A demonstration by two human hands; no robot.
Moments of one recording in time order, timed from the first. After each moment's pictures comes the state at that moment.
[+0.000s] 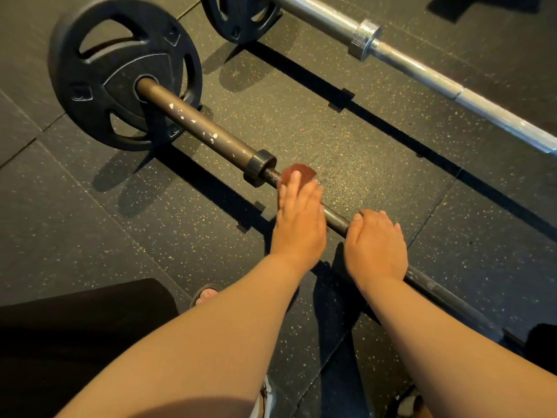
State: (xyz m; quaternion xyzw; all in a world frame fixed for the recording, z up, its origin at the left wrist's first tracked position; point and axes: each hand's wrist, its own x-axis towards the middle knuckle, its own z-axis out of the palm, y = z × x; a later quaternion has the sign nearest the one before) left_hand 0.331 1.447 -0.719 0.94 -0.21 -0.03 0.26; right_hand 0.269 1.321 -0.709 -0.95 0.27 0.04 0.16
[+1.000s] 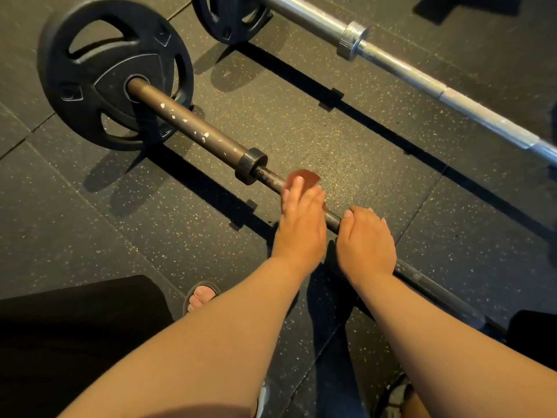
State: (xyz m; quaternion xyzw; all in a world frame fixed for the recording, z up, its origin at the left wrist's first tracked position) left_hand 0.313 1.438 -0.716 0.92 -0.24 -0.05 0.30; right_hand 0.264 1.320 -0.704 -0.94 0.28 0.05 0.19
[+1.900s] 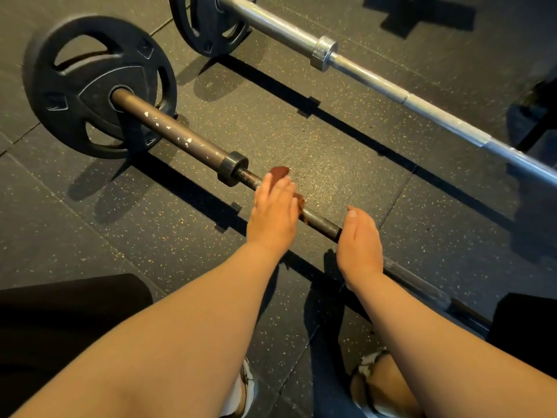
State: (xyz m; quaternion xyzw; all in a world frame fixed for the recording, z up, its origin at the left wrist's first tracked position) left_hand 0.328 1.445 -0.701 0.93 -0.20 -0.08 0.30; right_hand 0.235 1.304 -0.688 -0.85 0.35 -0.03 0.39
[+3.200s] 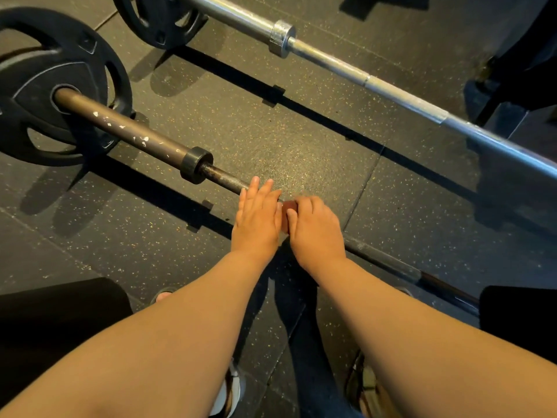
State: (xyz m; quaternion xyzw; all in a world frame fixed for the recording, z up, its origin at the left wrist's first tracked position) left_hand 0.303 1.430 -0.715 0.93 -0.24 -0.07 0.28; right_hand 0.241 1.316 -0.701 -0.96 0.20 0.03 0.20
